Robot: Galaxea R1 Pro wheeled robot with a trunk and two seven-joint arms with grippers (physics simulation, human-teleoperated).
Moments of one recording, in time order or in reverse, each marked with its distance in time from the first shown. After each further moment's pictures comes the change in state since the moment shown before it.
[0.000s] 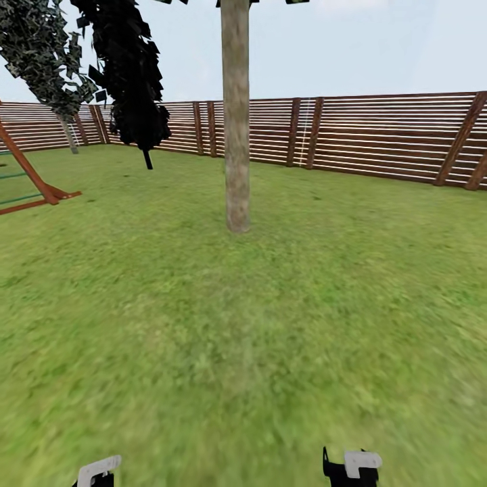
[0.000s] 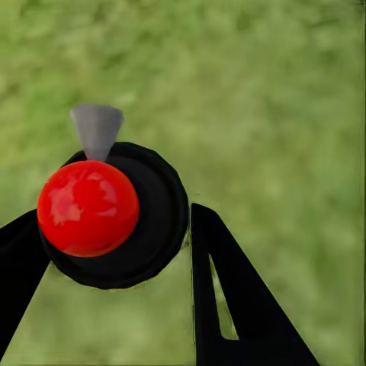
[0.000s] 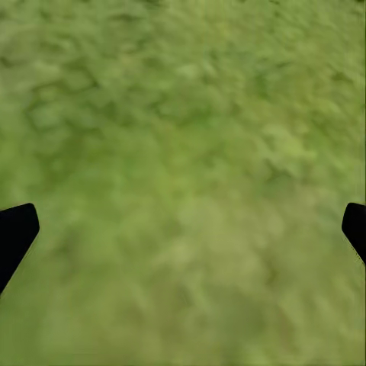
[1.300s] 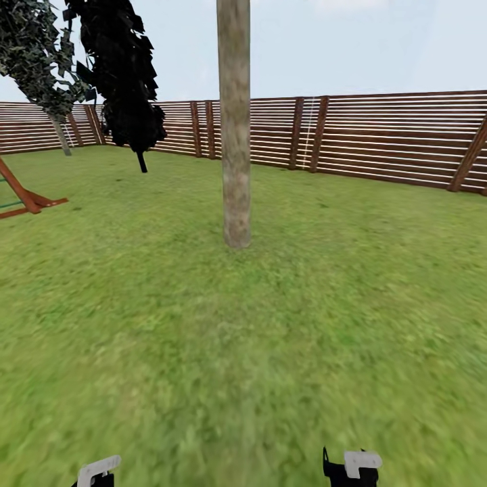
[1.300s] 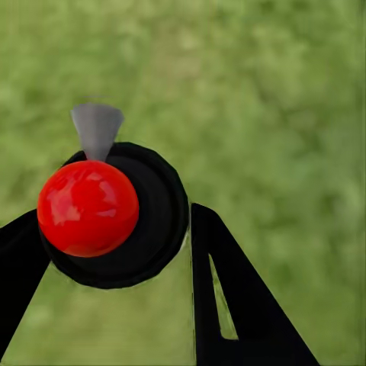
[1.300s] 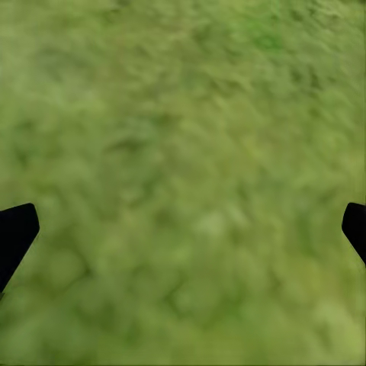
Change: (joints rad) left arm 0.000 0.000 0.000 0.000 0.000 0.000 0.001; right arm 0.000 0.000 0.000 0.001 0.000 0.000 0.000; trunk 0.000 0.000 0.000
